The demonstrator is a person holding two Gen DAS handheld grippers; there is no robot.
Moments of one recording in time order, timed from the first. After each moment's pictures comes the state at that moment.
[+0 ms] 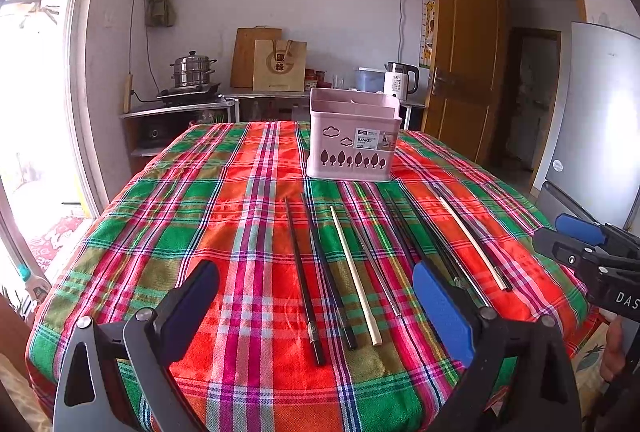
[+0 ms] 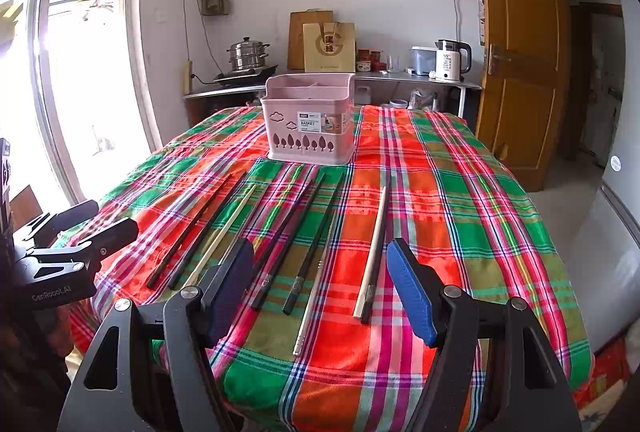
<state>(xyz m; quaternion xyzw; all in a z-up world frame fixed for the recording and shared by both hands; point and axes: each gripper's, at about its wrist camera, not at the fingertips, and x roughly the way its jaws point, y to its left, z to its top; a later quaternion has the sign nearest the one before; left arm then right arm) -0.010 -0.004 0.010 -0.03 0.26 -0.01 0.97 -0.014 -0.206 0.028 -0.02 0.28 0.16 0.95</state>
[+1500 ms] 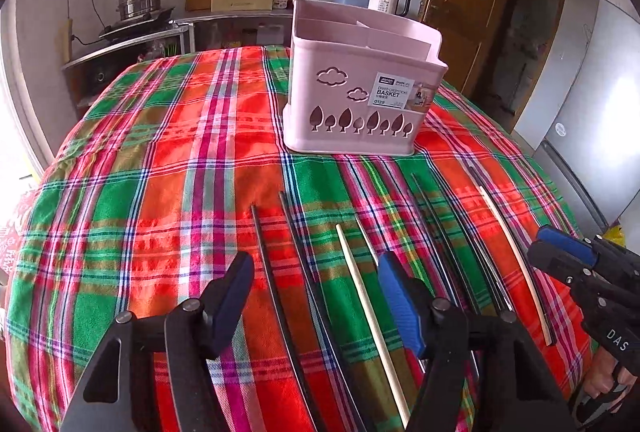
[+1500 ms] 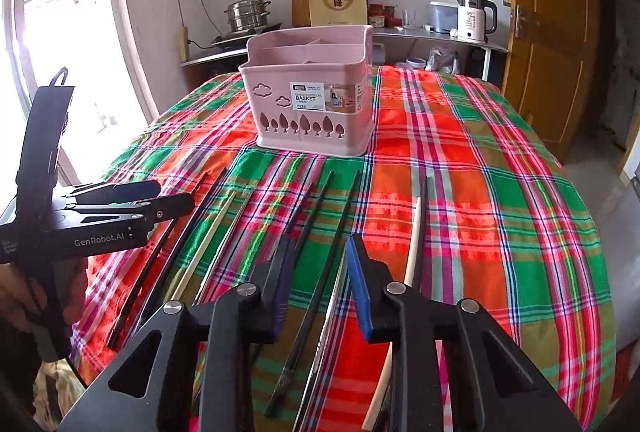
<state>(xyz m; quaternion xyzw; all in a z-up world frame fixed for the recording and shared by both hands) 0.175 0.014 -0.022 -0.04 0.41 -0.09 0.90 0.113 -0.171 0.000 -0.02 0.37 0.18 0.91</state>
